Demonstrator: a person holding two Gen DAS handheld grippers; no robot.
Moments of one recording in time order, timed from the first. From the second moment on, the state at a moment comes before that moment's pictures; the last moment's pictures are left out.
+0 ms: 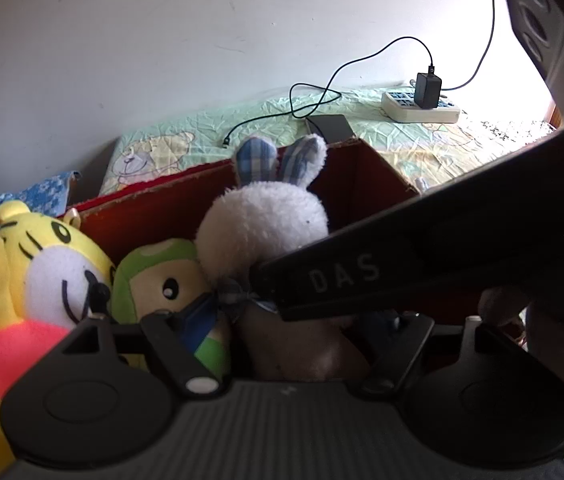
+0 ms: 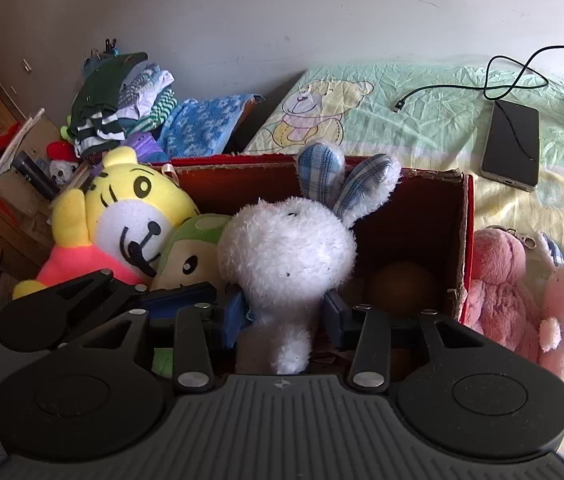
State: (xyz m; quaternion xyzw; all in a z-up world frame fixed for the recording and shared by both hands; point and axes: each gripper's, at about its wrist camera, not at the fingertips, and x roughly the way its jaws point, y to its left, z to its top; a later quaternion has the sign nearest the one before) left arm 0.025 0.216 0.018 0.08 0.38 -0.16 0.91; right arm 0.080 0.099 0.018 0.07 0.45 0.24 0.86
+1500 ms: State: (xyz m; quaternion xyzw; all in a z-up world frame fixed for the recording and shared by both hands) left arm 0.053 0.228 -0.001 0.05 0.42 -0.19 0.88; right arm 0.107 0.089 0.011 0.18 0.47 0.21 0.84
